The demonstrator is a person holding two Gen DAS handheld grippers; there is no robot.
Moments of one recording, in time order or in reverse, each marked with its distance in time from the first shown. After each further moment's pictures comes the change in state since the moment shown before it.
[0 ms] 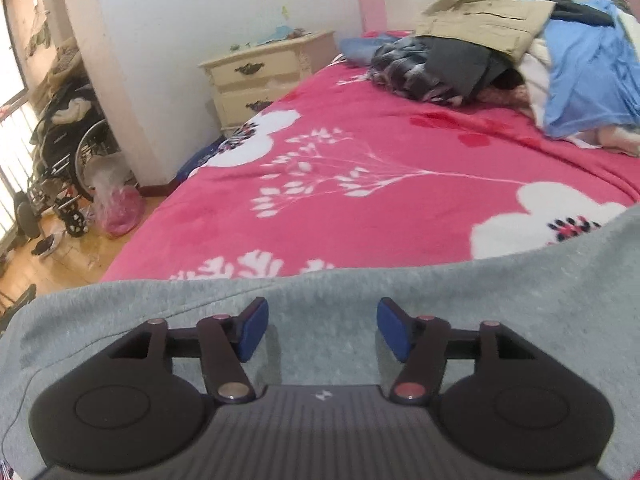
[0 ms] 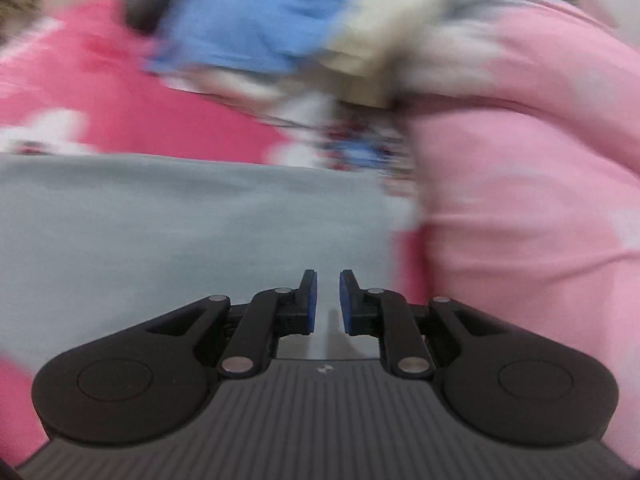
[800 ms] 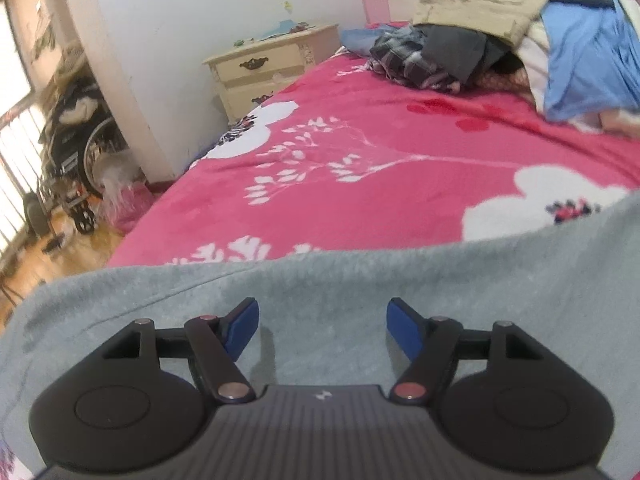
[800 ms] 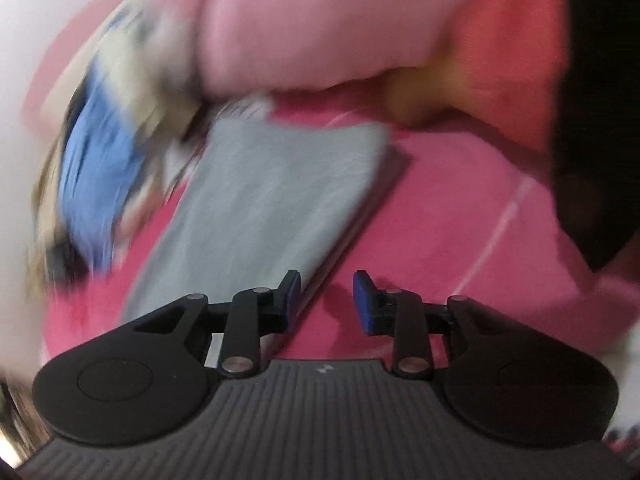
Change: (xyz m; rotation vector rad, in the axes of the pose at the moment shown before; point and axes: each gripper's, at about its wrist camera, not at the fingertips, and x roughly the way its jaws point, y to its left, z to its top) left arm 0.007 -0.018 -0.001 -0.019 0.029 0.038; right arm -0.023 -0.008 -0.159 1.329 -0.245 -0.066
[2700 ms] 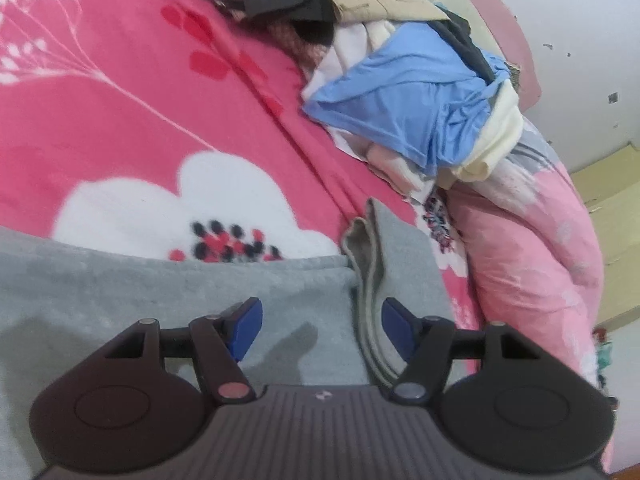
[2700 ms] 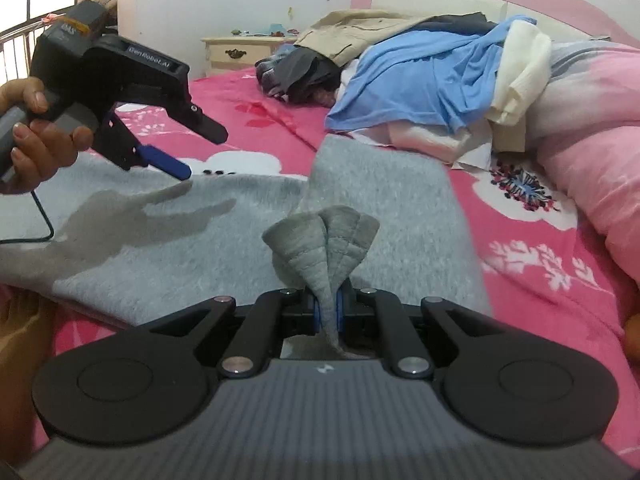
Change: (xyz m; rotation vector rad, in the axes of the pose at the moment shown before) left arm 0.054 -0.103 0.063 -0.392 0.317 -0.927; right arm -0.026 0.114 -0.135 -1.220 0.013 0.373
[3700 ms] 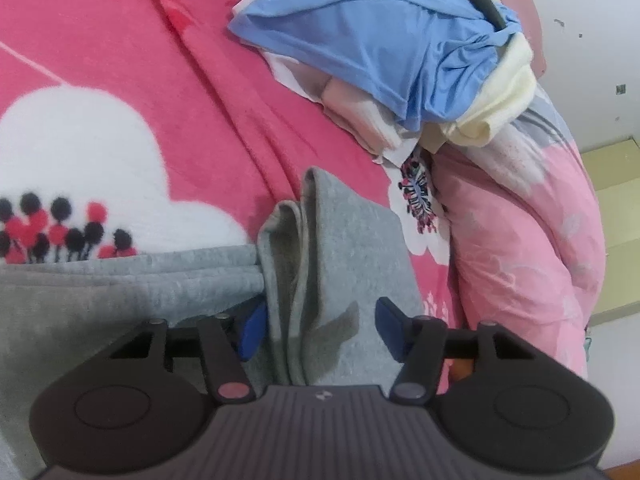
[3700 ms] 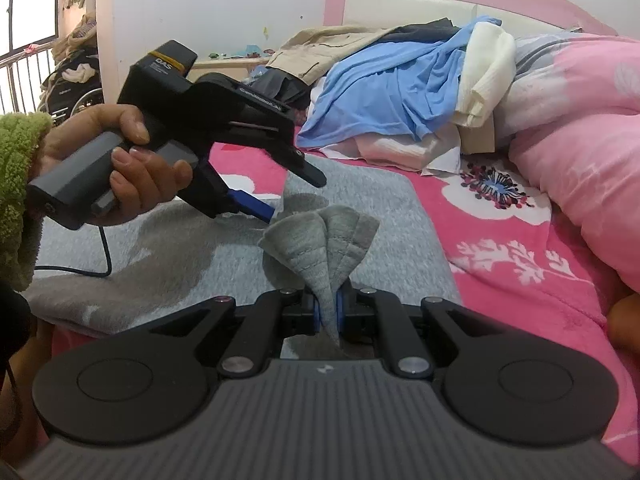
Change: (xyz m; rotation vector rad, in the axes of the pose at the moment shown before) left arm 0.106 -0.044 0.018 -0.066 0.127 -0.047; right arm -0.006 -0.020 -0.005 0.082 -0.053 -0.024
